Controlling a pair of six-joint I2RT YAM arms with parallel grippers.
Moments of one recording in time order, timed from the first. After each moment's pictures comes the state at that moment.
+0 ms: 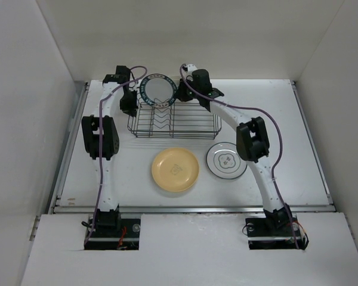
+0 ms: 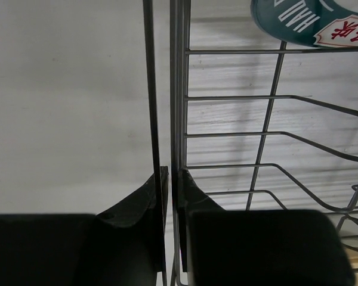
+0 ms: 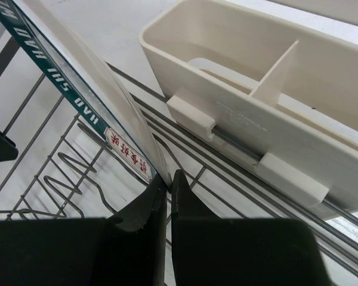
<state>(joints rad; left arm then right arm) -0.07 2.31 2.16 -1.08 0.09 -0.07 0.48 2.51 2.26 -0.15 -0.28 0.25</state>
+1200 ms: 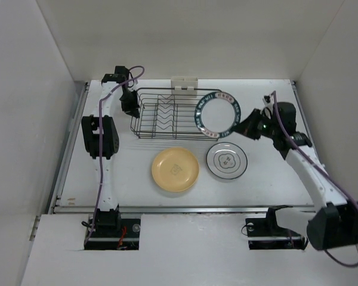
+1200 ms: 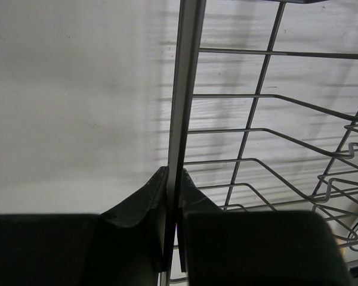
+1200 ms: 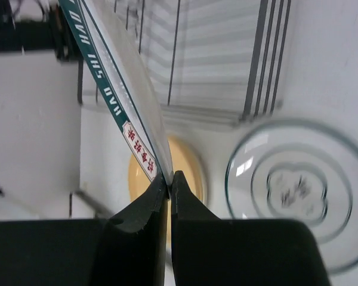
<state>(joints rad) -0.06 2.33 2.19 -1.13 0.21 -0.17 0.13 1.25 1.03 -0.25 -0.47 0.67</state>
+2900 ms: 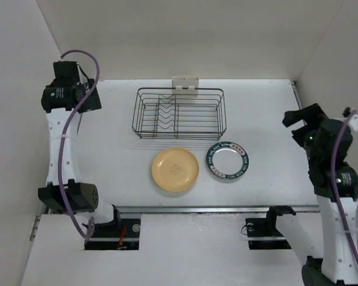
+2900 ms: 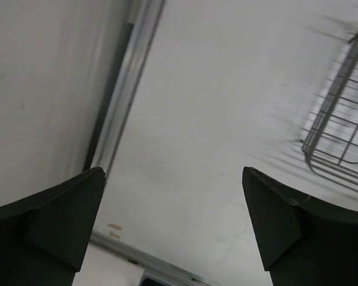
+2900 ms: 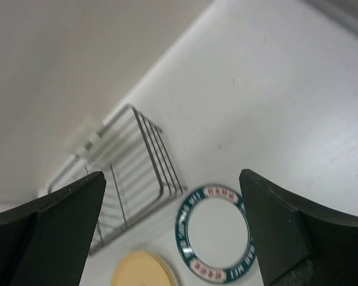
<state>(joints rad) 0.09 1.52 1.83 -1.12 -0.24 -0.08 0.01 0.76 1.15 -0.75 0.21 0.76</state>
